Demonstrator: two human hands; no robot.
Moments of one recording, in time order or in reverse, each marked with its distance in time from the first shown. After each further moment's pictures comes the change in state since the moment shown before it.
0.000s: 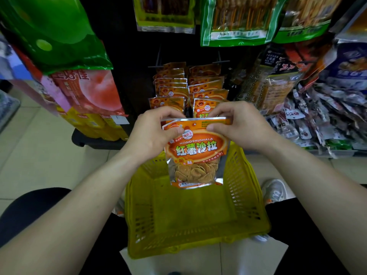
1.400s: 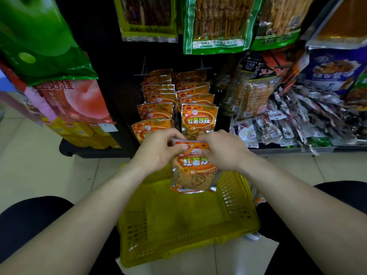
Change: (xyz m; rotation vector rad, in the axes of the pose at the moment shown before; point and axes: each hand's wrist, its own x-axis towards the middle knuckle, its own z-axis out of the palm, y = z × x) left_hand 0.009 -0.026 0.044 0.109 -0.156 -0.005; right_hand -0.024 0.011 0.026 -0.483 -0.265 0.094
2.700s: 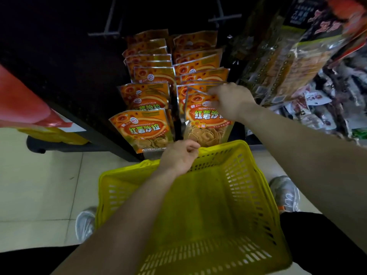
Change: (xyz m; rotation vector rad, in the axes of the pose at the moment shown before) left_hand 0.099 -0.115 0.121 0.031 -0.179 -0.335; right_hand 0.188 0.121 0.050 -0.171 0.091 0.129
